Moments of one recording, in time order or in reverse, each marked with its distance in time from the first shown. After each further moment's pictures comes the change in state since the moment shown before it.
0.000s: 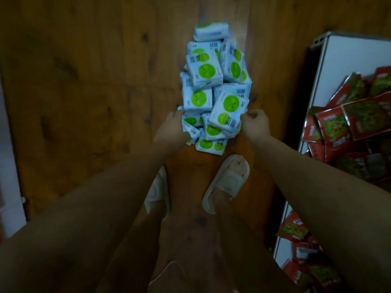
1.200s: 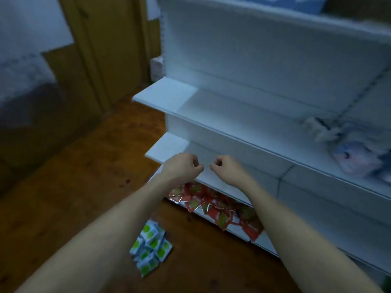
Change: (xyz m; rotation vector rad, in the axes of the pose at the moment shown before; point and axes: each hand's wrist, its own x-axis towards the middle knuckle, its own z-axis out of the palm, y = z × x) left_hand -0.609 0.379 -0.247 0.760 -0.129 1.239; right_hand -0.691 -0.044 -0.349 0.127 0.667 -0.078
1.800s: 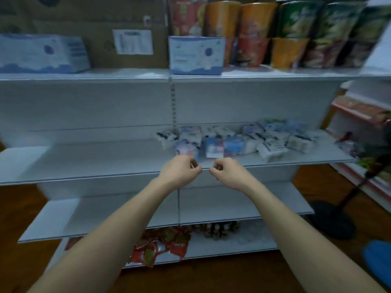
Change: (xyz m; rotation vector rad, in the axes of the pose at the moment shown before) left_hand -0.080 0.435 0.115 0.079 -0.025 0.591; right_hand -0.296 0.292 -0.242 0.098 0.479 0.285
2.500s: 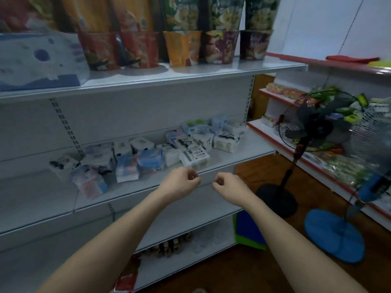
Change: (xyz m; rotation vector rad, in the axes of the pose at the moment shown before) left_hand 0.127 0.260 0.159 -0.122 -0.238 0.268; right_hand -0.019 0.287 -0.144 0.061 0.138 0.295
